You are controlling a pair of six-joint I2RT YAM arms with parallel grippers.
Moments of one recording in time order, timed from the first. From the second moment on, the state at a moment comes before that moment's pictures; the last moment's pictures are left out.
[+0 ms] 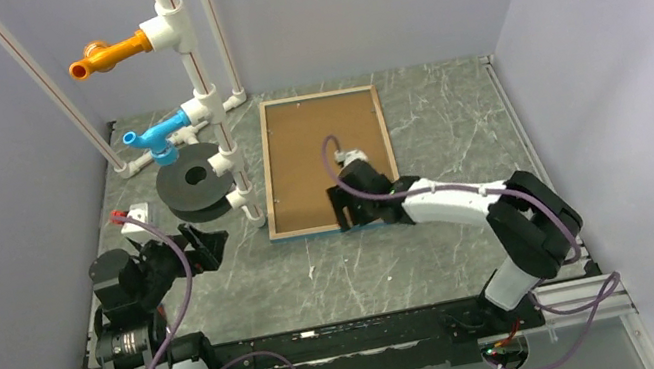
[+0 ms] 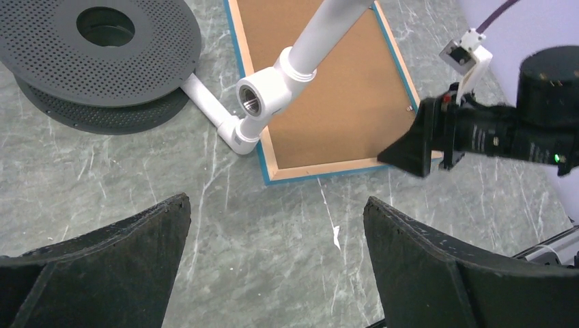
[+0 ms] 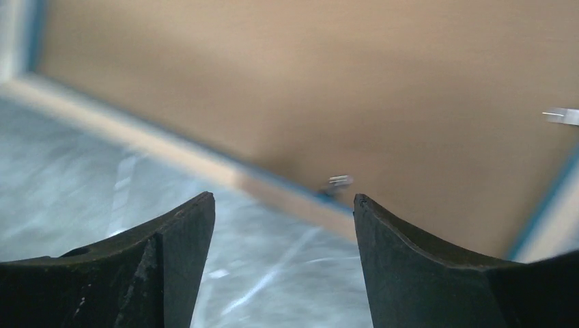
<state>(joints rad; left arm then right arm) 0.14 0.38 0.69 -0.62 0.52 -0.25 0.71 1.58 0.88 -0.20 0.15 0.43</state>
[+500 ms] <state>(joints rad) 0.08 0.53 0.74 -0.80 0.10 -0.51 1.07 1.42 0.71 0.06 0.07 0.50</state>
